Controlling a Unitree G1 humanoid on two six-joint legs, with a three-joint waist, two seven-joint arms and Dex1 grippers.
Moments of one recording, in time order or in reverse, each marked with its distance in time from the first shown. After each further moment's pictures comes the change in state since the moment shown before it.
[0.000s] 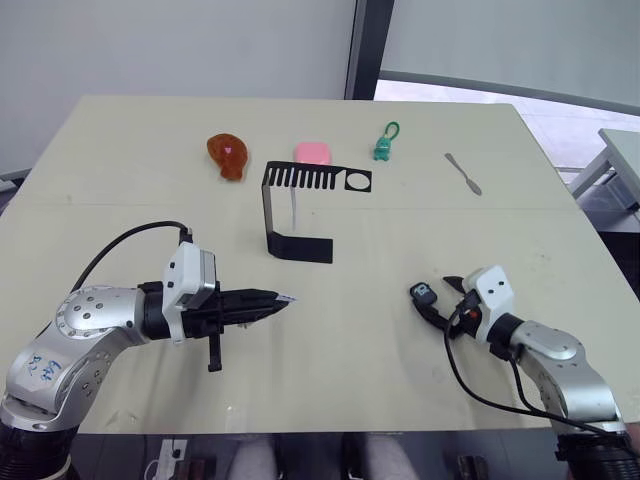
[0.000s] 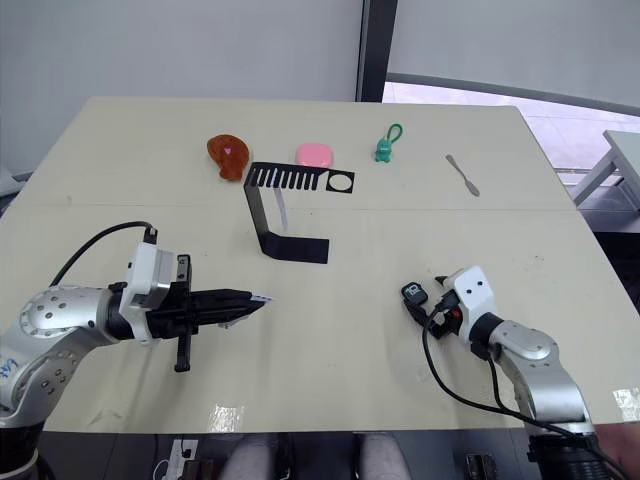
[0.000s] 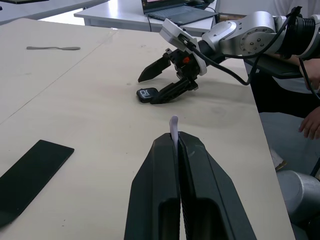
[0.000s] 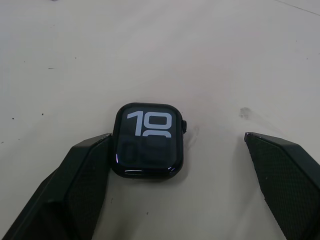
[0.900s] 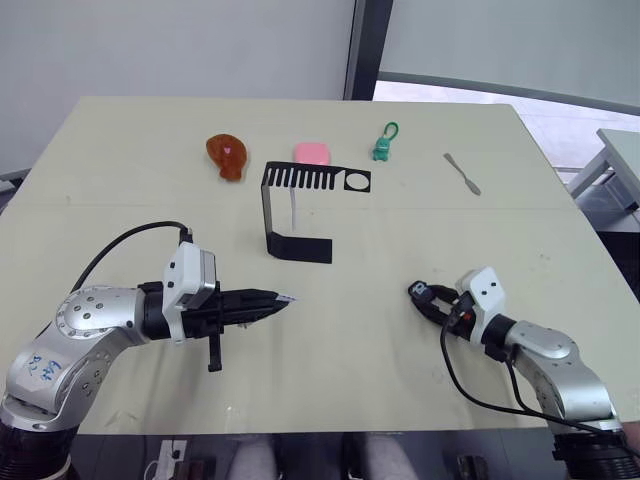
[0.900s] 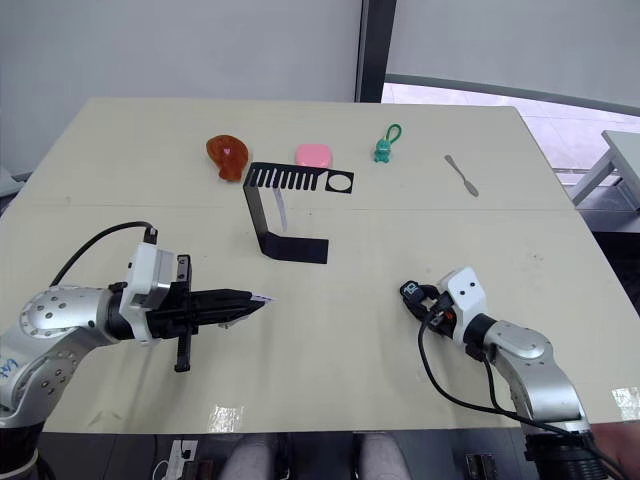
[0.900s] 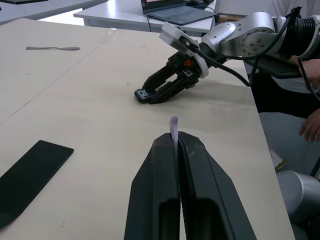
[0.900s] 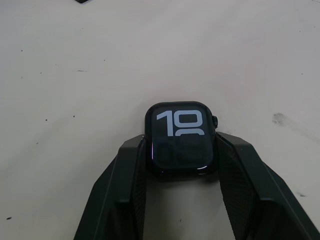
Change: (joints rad) left arm 0.000 0.000 0.000 0.000 0.000 0.001 0.000; right arm -0.007 0.000 0.027 0.008 0.015 -0.004 0.041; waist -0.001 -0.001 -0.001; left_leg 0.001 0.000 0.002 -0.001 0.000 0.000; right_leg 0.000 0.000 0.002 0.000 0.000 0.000
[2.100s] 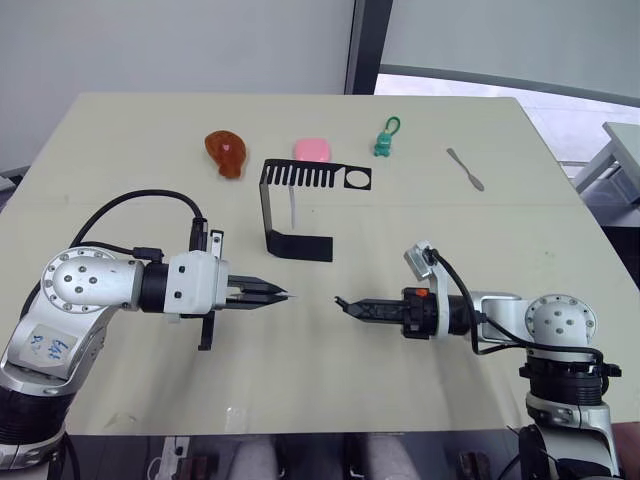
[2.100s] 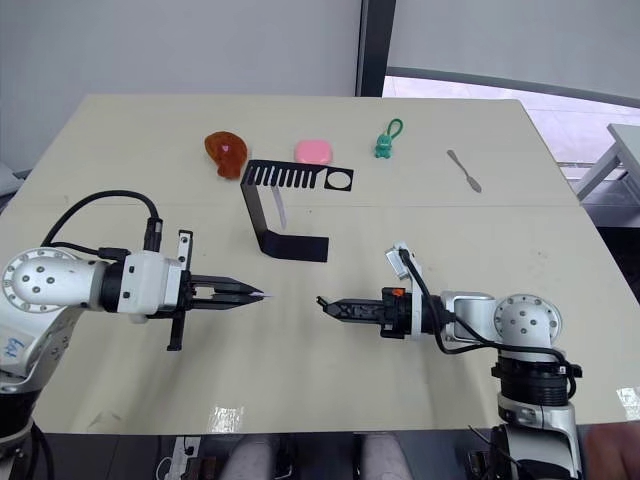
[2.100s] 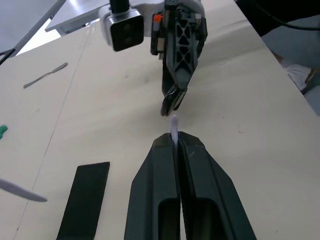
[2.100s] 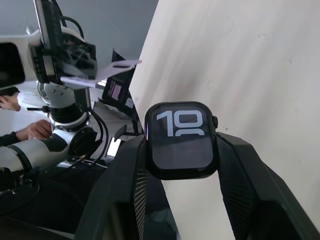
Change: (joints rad) left arm -0.184 0.085 -0.103 0.080 0.258 -0.322 -0.169; right arm -0.405 0.158 -0.142 0.022 0.992 1.156 -0.208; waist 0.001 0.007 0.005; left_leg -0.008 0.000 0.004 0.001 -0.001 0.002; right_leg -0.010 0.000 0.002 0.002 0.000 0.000
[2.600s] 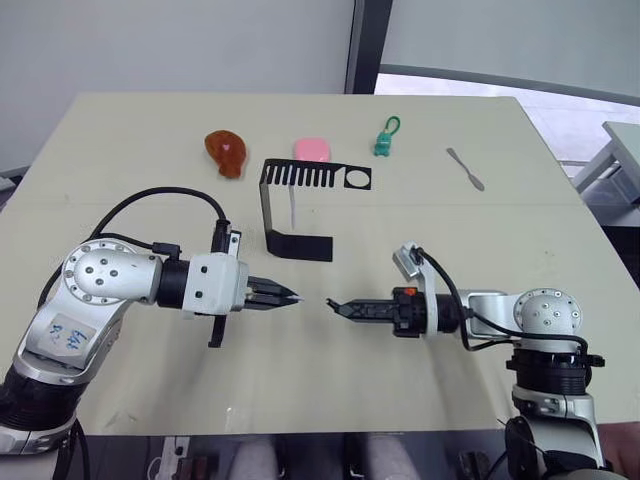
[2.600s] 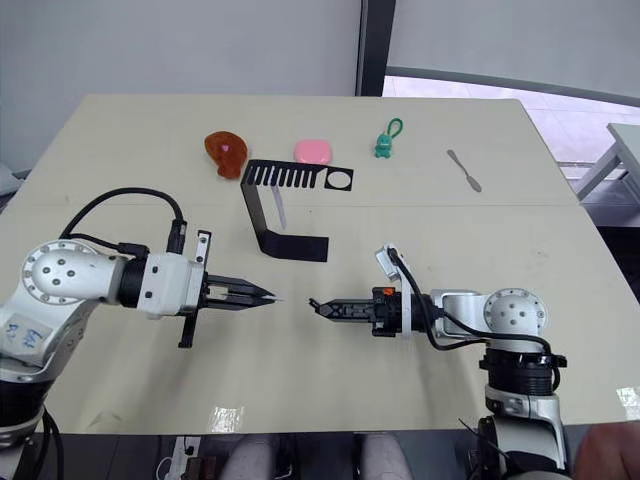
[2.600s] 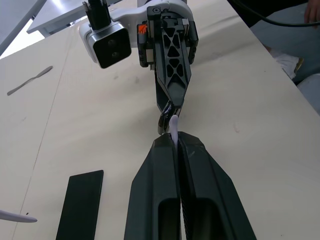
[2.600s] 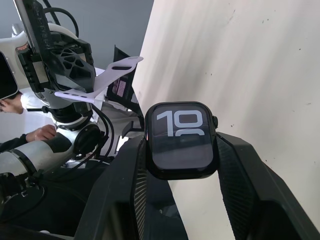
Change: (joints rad) left arm -0.080 -0.020 -0.089 0.016 0.057 0.015 -0.009; right arm -0.039 0.052 0.004 0.066 0.021 0.047 -0.067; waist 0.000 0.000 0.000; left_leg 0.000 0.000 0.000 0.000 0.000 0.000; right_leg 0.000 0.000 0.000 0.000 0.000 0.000
